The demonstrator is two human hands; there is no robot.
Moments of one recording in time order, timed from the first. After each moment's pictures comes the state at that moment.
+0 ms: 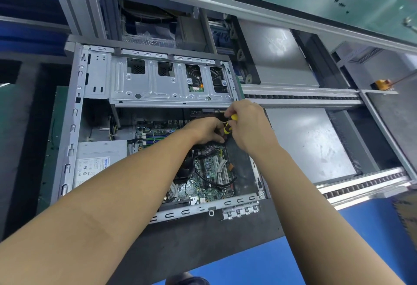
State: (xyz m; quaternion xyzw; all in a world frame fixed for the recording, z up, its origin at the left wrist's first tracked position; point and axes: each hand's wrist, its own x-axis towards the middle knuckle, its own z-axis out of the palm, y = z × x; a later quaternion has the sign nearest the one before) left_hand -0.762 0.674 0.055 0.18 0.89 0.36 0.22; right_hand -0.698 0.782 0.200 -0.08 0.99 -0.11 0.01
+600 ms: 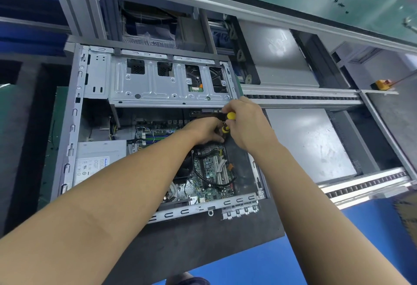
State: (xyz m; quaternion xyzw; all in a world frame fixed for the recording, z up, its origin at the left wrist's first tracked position) left_hand -0.763 0.676 0.052 0.17 0.90 0.34 0.22; right_hand -0.700 0.779 0.204 -0.10 0.99 -0.11 0.03
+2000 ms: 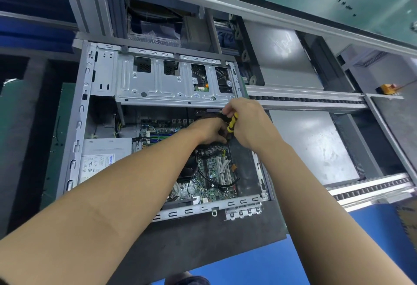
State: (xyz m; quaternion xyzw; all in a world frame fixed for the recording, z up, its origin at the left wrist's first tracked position) left_hand -0.763 0.674 0.054 0.20 0.90 0.33 0.22; right_hand -0.704 0.772 0.211 -0.13 0.98 -0.10 0.08
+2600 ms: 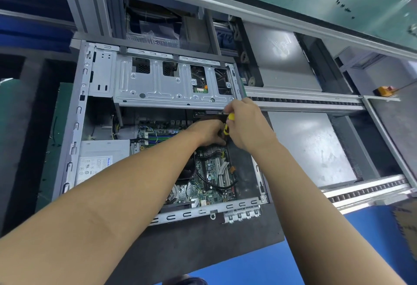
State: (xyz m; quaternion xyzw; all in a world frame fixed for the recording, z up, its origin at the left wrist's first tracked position) left_hand -0.763 0.676 0.052 0.19 0.90 0.33 0.22; right_hand -0.706 0.767 0.204 -0.07 0.99 -0.08 0.07
